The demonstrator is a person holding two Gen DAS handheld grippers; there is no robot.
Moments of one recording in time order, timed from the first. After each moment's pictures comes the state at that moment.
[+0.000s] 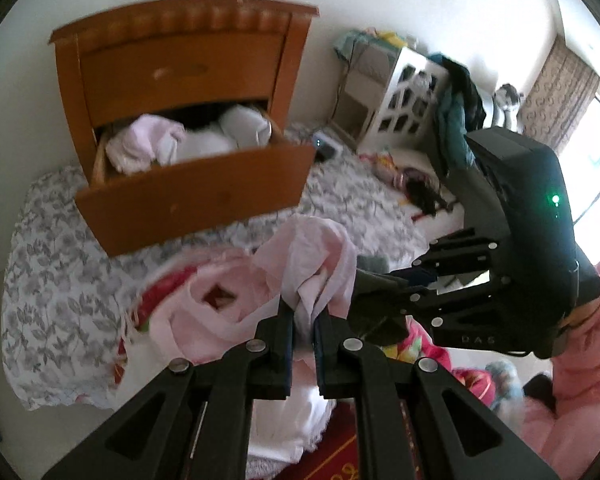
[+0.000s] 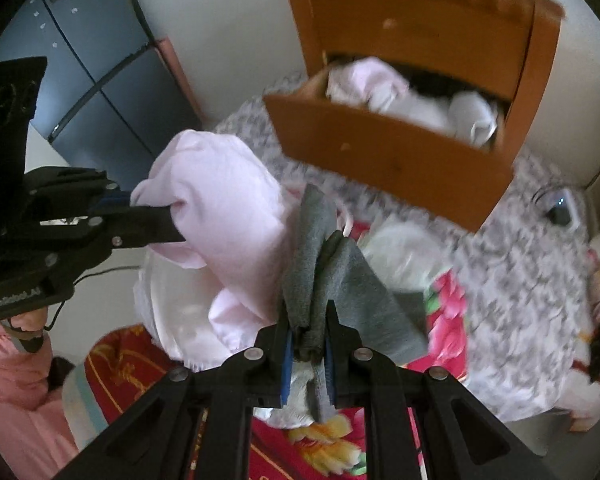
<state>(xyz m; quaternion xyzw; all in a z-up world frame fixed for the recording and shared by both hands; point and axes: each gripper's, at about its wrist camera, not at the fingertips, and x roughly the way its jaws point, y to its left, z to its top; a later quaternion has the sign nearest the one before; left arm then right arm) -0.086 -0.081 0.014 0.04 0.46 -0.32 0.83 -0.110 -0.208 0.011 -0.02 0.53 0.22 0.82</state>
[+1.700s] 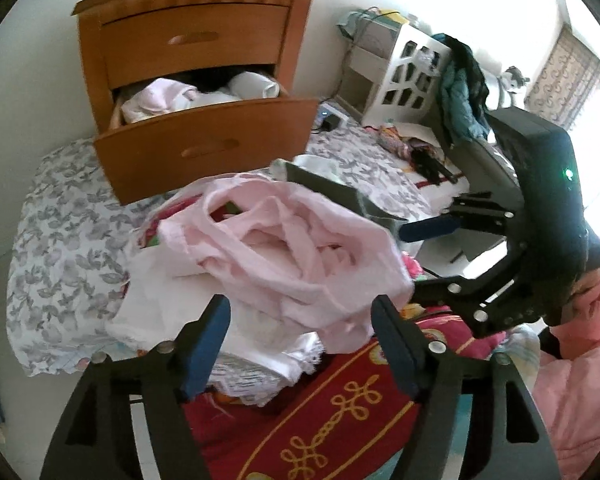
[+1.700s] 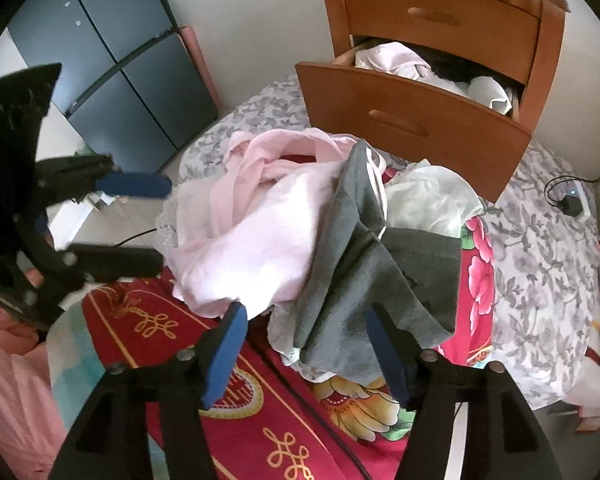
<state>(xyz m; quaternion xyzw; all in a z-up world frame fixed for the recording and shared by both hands) -0.144 -0.054 -0.009 0.05 0.48 -0.30 0.82 -0.177 -0.211 -0.009 -0.05 0.51 0.25 0.82</state>
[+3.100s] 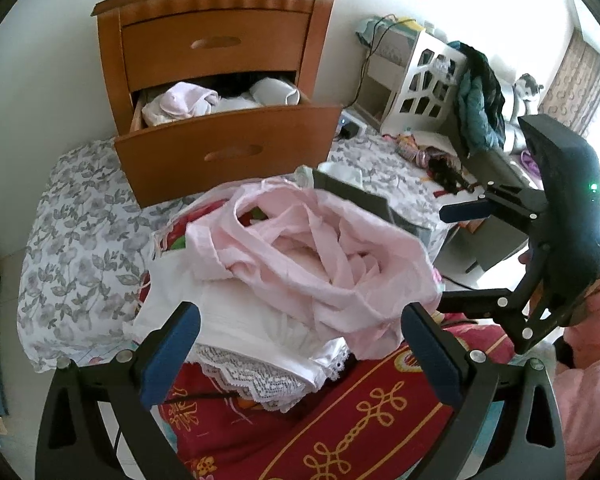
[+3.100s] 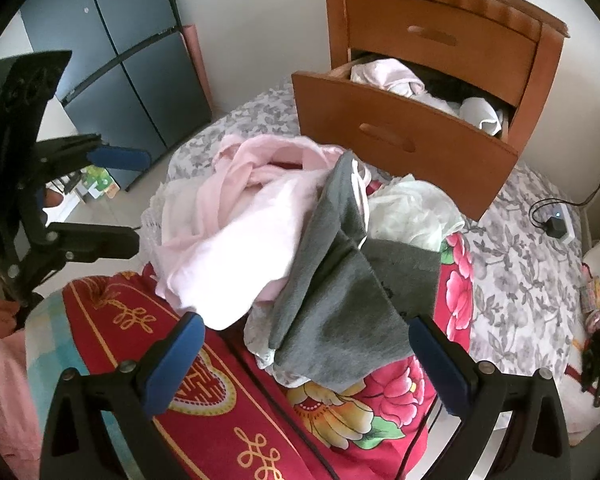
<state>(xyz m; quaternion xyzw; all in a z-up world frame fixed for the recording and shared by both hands) -0.137 -0.044 -0.008 0.05 0.47 -0.27 0.84 -0.181 -0.216 -0.004 -0.08 0.48 0.24 0.84</state>
